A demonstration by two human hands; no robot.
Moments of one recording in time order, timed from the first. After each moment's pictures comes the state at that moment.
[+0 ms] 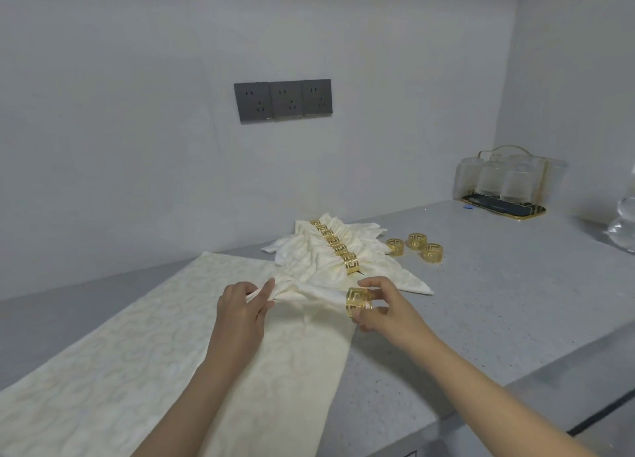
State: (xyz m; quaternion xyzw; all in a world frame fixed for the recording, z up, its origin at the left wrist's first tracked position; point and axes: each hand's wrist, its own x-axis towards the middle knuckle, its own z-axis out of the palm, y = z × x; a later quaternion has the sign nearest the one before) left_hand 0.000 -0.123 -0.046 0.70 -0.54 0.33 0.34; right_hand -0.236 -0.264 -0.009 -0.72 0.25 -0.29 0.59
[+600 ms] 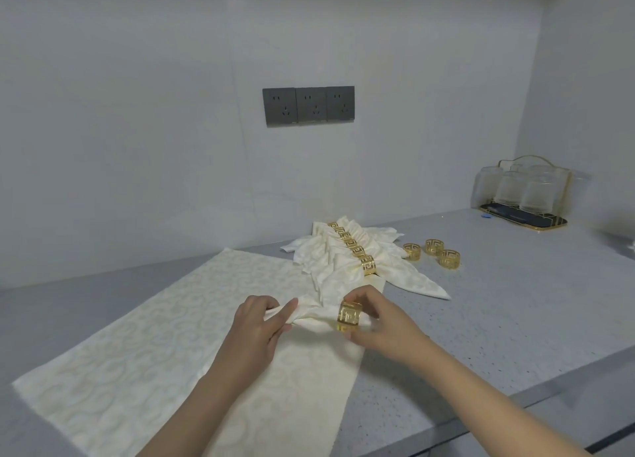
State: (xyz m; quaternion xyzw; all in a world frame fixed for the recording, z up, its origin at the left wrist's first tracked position) left_hand -0.015 -0.079 -0.047 0.65 -0.62 0.32 0.29; right_hand -0.224 -0.236 -0.007 -0.86 0.18 -0.23 0.43
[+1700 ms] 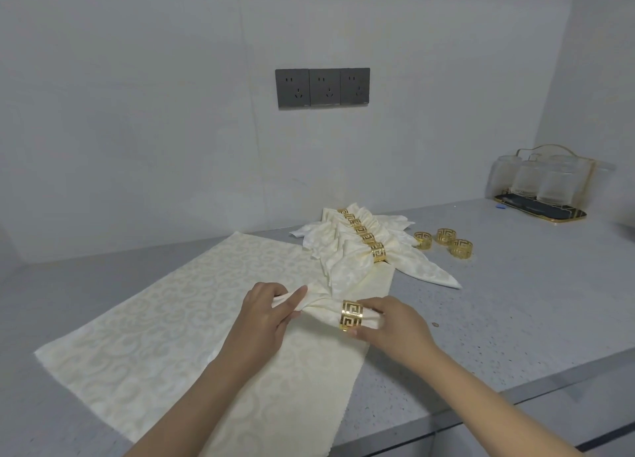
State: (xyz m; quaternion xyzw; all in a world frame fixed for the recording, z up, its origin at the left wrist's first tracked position) left_hand -0.025 -0.070 -0.046 0.67 -0.61 0.30 0.30; right_hand -0.223 -0.219 -0.017 -0.89 0.30 -0.17 0.30
